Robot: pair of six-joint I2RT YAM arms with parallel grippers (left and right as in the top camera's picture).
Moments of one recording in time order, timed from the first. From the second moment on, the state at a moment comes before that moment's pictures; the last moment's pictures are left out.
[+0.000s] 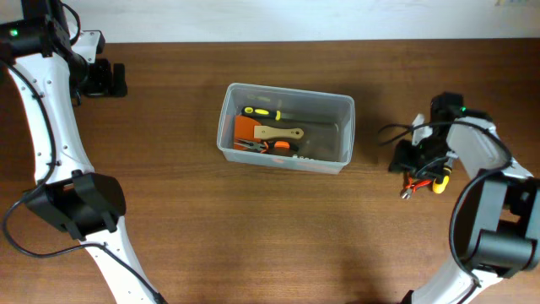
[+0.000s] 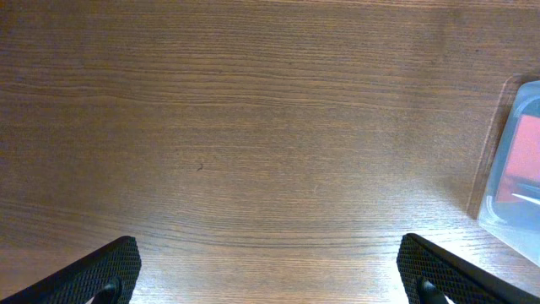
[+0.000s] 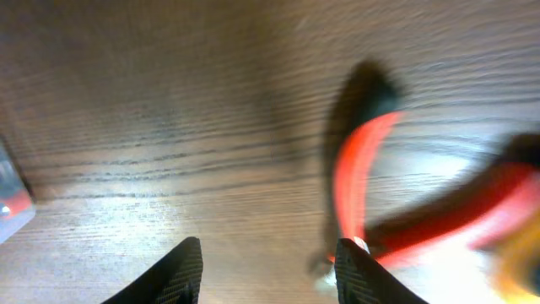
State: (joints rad) left arm 0.27 2.30 2.61 -1.58 0.07 0.23; right arm -0.22 1.93 1.36 -1.00 -0.17 0.02
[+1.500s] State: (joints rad) left arm 0.27 2.30 2.61 -1.58 0.07 0.23; right arm -0.22 2.07 1.46 -1.07 -0.04 0.06
